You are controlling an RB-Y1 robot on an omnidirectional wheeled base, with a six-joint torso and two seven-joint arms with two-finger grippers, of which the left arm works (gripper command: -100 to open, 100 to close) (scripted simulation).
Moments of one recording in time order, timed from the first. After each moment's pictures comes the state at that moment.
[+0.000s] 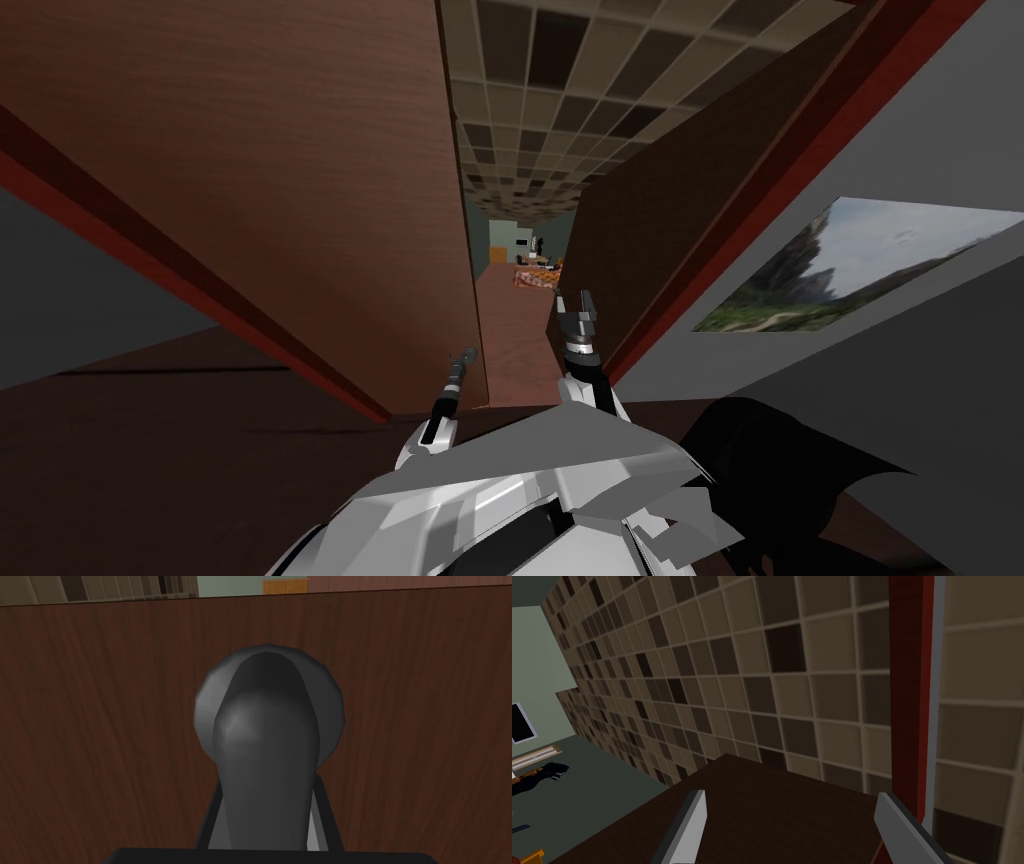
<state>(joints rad) -0.21 0.05 -0.18 -0.56 0.05 -0.82 0.06</state>
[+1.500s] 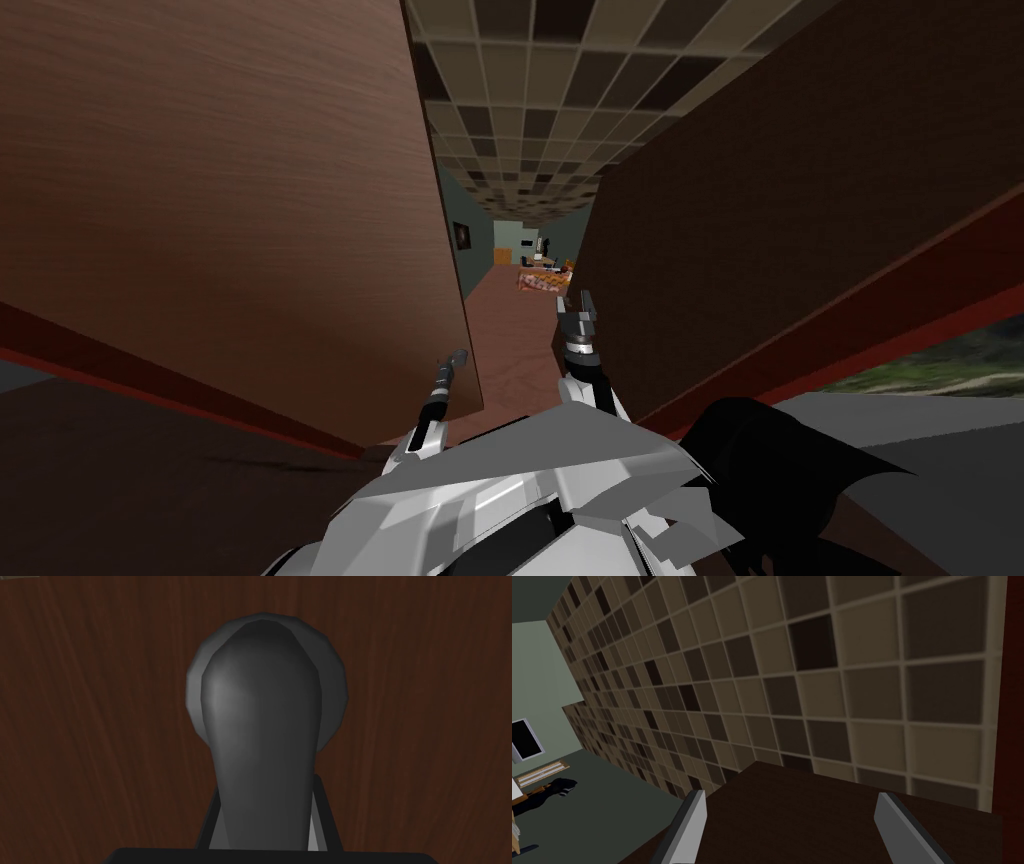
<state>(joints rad) -0.19 0.08 -0.07 -0.56 0.10 -0.81 0.01</state>
